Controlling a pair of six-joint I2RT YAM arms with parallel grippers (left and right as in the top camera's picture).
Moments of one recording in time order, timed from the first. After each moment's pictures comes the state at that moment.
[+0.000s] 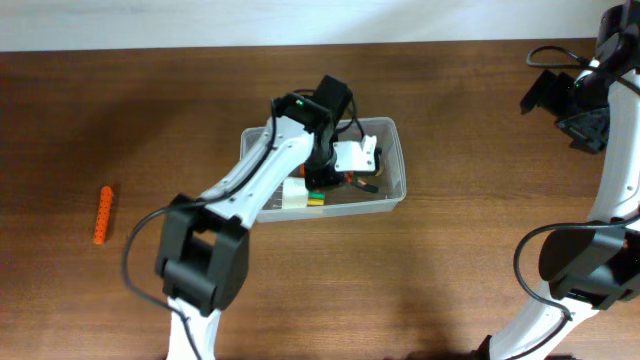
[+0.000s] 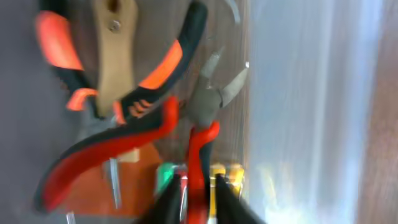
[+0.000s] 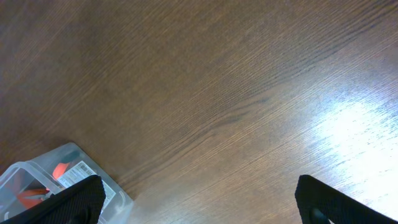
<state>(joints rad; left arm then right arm) -0.54 2.15 1.83 -1.12 0.21 1.00 -0.31 2.02 2.22 -1.55 -0.05 0.37</state>
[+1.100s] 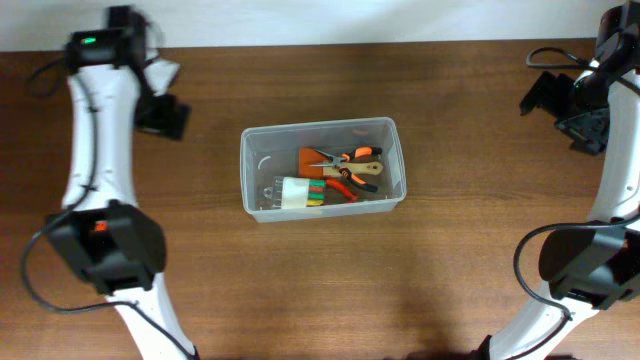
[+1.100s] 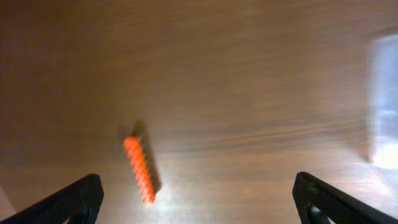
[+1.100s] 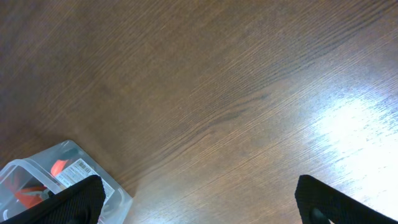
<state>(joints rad) 0.12 2.16 2.23 -1.48 -0.15 0.30 -0.31 2.02 2.22 -1.57 -0.05 0.37</state>
